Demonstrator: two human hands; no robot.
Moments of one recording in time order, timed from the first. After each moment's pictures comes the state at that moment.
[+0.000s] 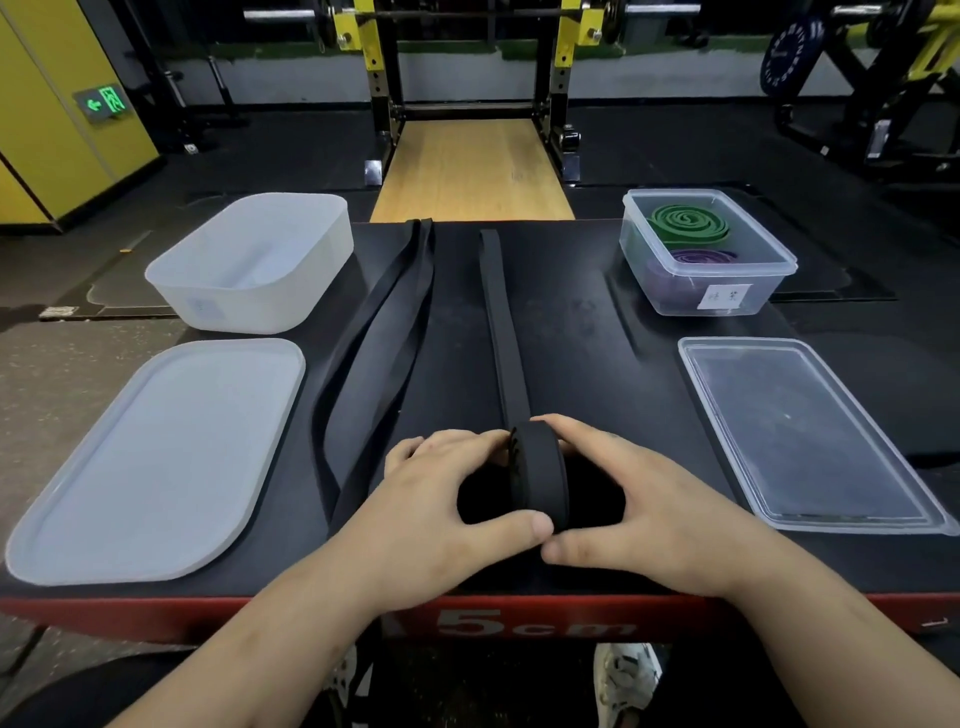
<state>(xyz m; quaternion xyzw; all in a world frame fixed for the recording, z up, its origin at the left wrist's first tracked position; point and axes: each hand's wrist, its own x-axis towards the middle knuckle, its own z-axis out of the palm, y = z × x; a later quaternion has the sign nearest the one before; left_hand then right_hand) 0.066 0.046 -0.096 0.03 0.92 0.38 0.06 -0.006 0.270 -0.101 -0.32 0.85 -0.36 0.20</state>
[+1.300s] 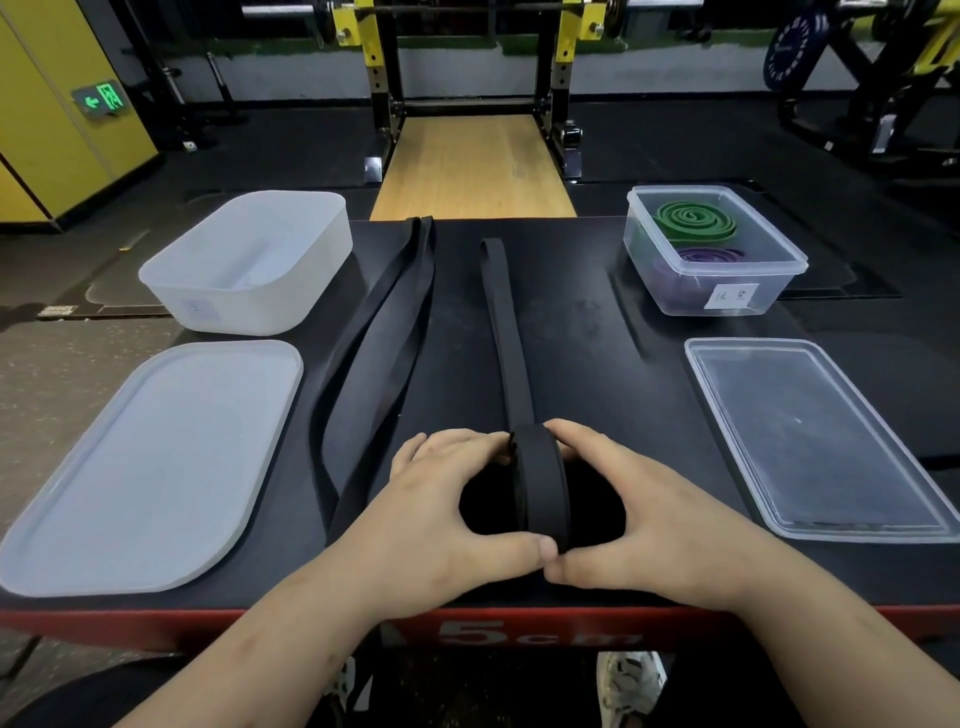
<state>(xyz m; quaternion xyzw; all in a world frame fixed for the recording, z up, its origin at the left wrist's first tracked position) 0.059 0.045 -0.104 0.04 0.92 0.39 0.05 -0.004 0.263 -0.094 -0.31 0.85 -0.37 0.21</state>
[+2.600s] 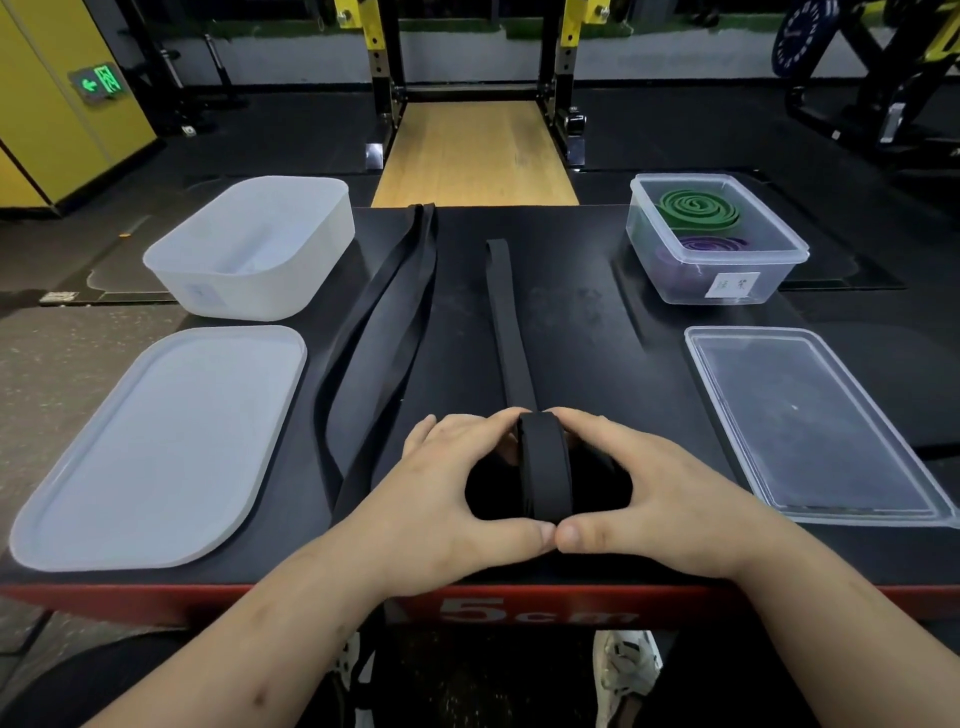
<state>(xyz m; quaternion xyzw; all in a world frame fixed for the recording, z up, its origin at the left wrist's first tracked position) 0.059 0.048 -0.099 0.07 0.91 0.40 0.06 -0.014 0.271 -0.104 -0.33 0.83 -0.39 0.22</state>
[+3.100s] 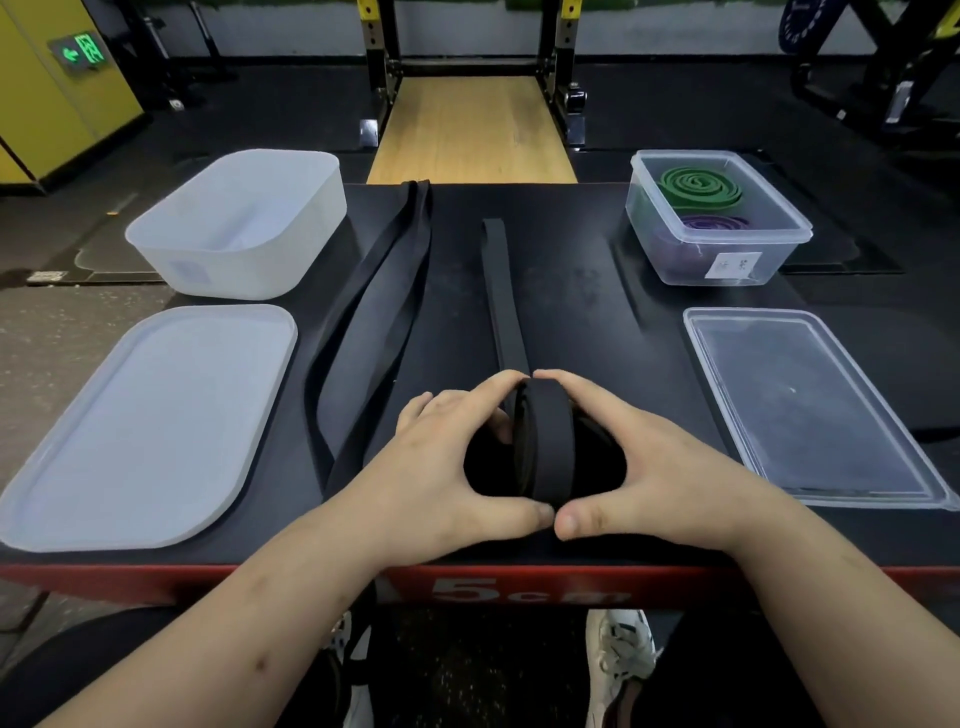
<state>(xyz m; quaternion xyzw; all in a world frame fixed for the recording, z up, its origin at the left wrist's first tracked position) 0.055 0.049 -0.097 0.05 0.92 0.38 0.06 -0.017 0.274 -0.099 -0.33 0.83 -0.39 0.24</state>
